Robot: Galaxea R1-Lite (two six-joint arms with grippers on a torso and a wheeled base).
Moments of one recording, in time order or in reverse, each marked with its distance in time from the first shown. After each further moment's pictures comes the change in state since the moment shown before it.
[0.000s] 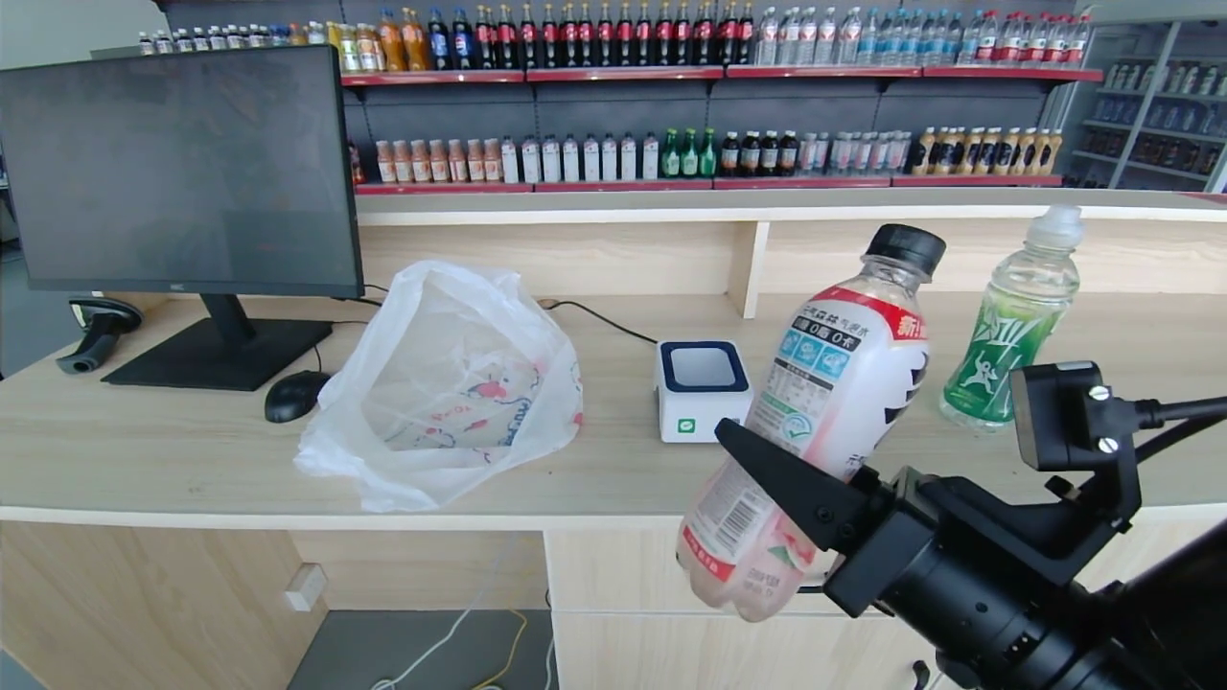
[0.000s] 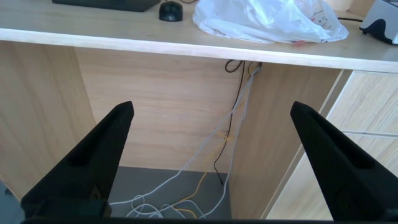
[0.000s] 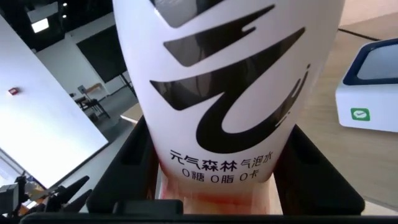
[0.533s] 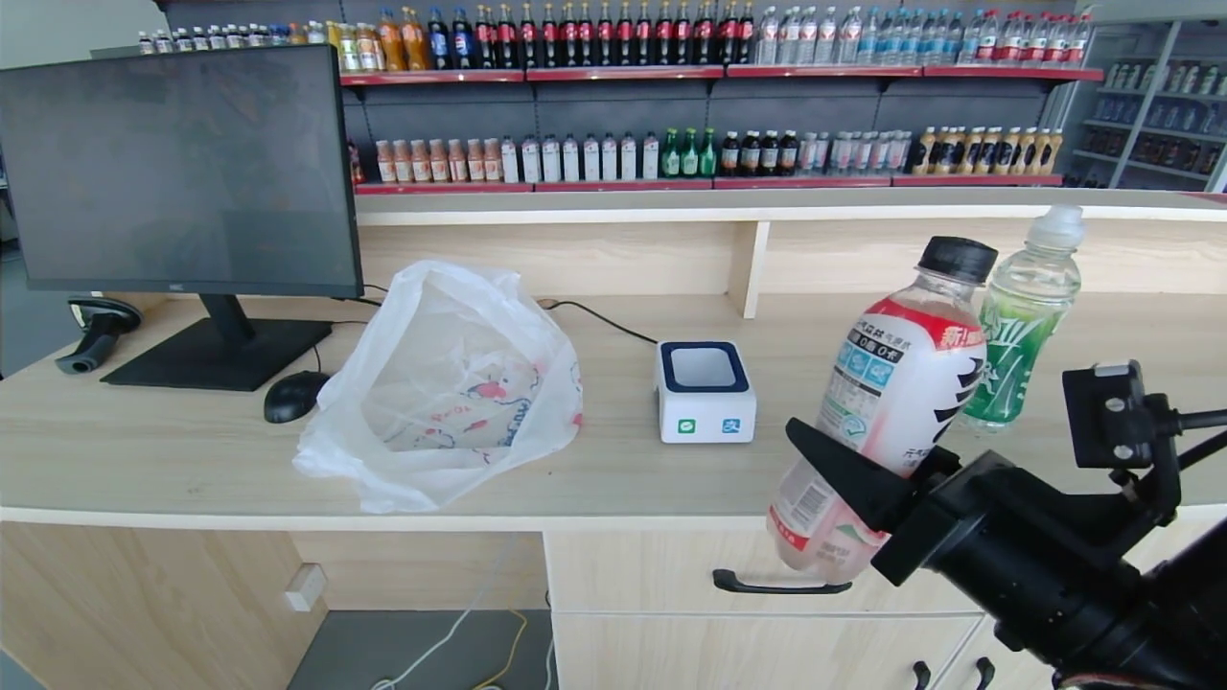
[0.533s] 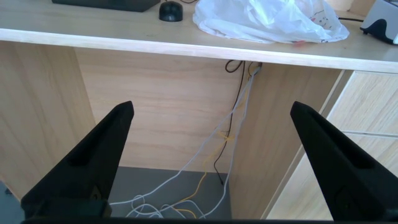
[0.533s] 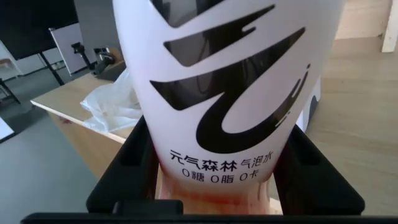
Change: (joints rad) left arm -0.001 0.000 0.000 0.000 0.000 0.000; right arm -0.147 -0.063 0.081 0.063 -0.008 -0.240
